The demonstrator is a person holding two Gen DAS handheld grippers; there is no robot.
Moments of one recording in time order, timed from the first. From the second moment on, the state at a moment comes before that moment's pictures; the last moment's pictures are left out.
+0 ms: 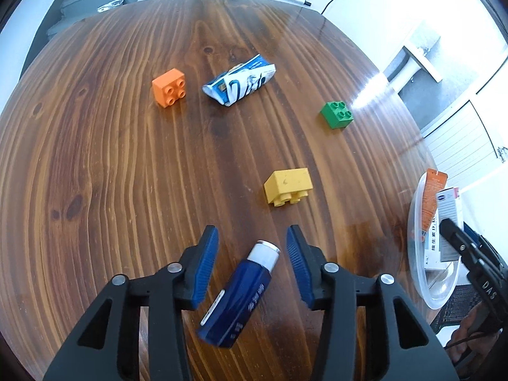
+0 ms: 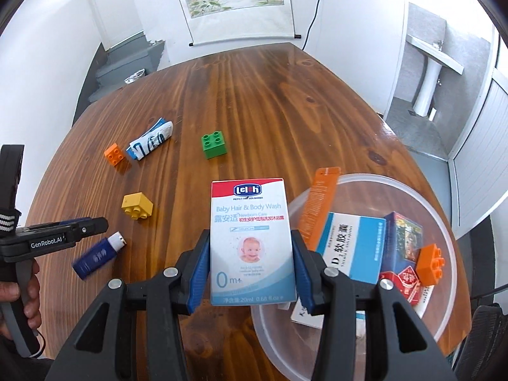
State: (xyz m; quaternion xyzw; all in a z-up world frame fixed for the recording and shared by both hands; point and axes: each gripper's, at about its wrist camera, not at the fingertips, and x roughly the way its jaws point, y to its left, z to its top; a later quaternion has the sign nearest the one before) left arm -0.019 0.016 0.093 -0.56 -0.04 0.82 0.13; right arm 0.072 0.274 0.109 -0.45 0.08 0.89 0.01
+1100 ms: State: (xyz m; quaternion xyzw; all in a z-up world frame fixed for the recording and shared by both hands) left arm 0.015 0.035 0.060 -0.60 0.03 0.78 0.16; right arm 0.098 0.322 0.099 -0.44 0.10 0.88 0.11
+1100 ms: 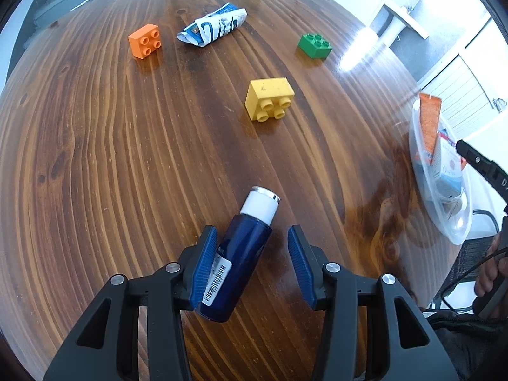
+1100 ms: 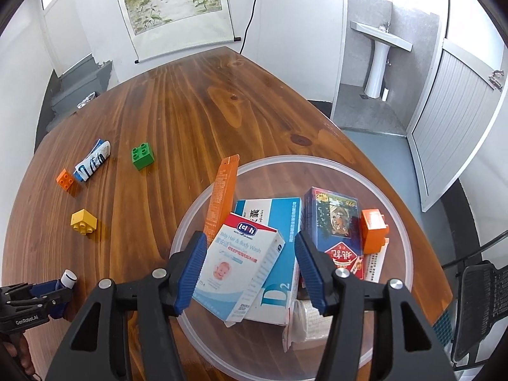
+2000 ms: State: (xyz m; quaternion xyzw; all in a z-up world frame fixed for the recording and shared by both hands) left arm 0.010 0.131 0.128 -0.52 0.06 0.81 0.28; right arm 0.105 0.346 0.097 -0.44 0.12 0.88 0.11
